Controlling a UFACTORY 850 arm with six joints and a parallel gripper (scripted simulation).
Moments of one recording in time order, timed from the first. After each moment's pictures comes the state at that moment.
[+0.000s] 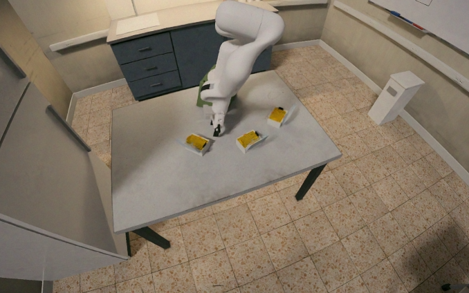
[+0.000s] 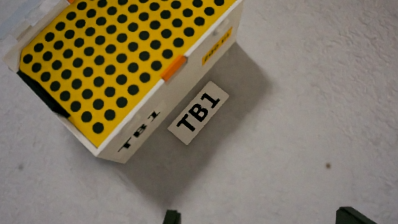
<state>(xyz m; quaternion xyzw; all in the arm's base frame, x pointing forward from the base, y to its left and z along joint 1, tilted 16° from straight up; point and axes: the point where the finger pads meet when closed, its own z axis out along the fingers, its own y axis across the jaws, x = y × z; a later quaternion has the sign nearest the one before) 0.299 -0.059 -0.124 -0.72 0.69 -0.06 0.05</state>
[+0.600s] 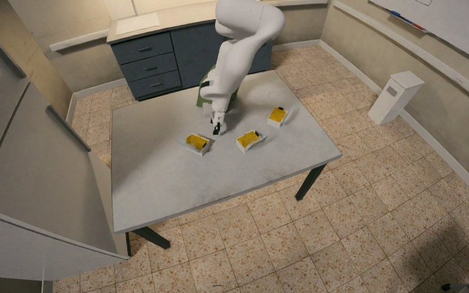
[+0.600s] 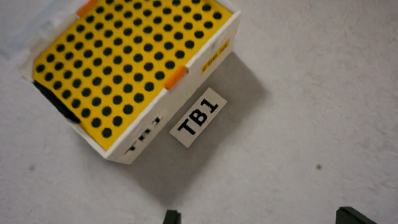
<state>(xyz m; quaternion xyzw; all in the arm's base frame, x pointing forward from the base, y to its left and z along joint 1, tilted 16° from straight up) 0.296 -0.063 -0.108 -0.72 0.69 -0.06 0.05</state>
